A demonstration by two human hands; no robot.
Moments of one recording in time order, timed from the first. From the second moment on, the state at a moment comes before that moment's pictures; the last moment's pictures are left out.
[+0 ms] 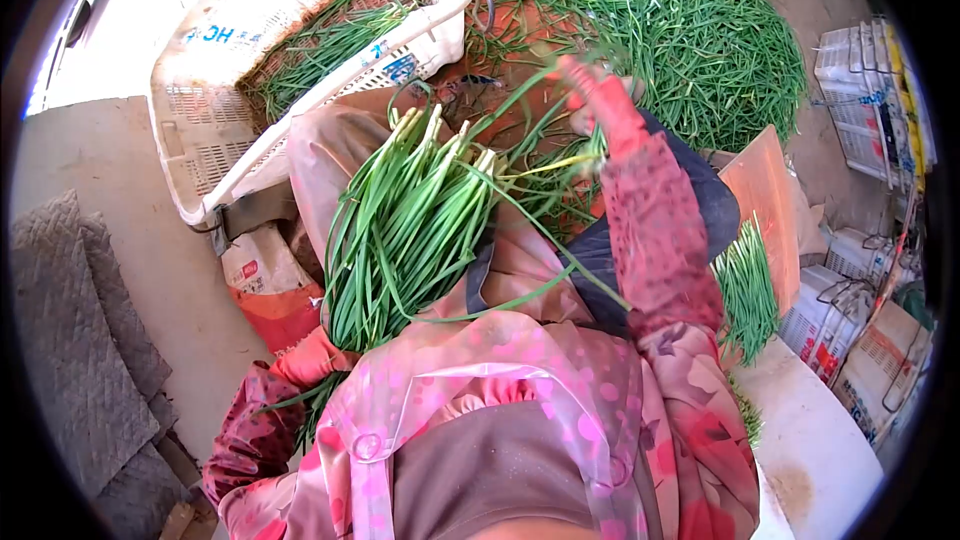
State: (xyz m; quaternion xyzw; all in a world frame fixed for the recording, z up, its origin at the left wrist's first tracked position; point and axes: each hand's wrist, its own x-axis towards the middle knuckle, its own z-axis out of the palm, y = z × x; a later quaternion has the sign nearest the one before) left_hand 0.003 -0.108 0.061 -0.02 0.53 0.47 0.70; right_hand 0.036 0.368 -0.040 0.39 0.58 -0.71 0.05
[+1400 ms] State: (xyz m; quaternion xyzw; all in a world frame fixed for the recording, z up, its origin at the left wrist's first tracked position) left_hand -0.024 -0.094 0.054 0.03 0.63 0.38 0.68; right_hand 0.011 0.089 0.002 -0.21 0.67 -0.69 0.18
